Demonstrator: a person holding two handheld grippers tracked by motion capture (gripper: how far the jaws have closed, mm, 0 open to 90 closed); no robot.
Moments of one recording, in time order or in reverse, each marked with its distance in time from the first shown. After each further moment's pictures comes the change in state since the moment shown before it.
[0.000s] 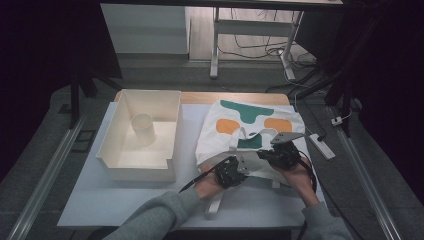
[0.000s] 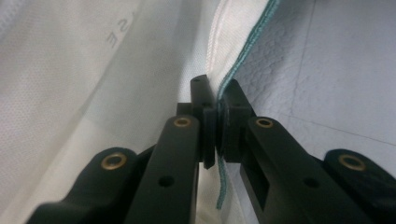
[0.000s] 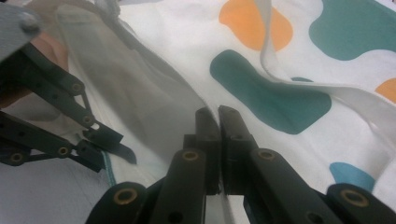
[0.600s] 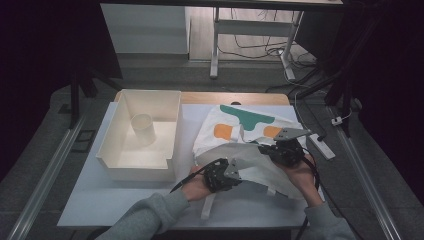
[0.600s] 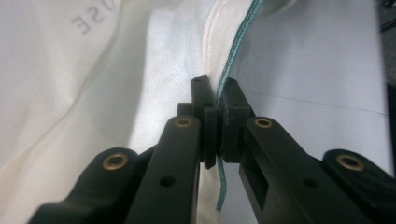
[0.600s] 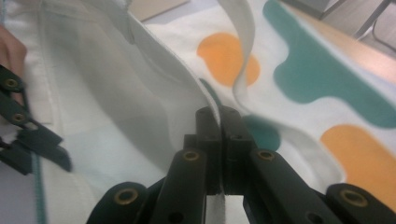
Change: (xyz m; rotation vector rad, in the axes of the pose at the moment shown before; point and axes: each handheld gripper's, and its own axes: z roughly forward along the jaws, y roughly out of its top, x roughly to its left) left arm -0.008 -0.012 -0.055 -0.050 -0.069 0.066; right arm 0.006 0.017 -0.020 -0.063 -0.025 -0.033
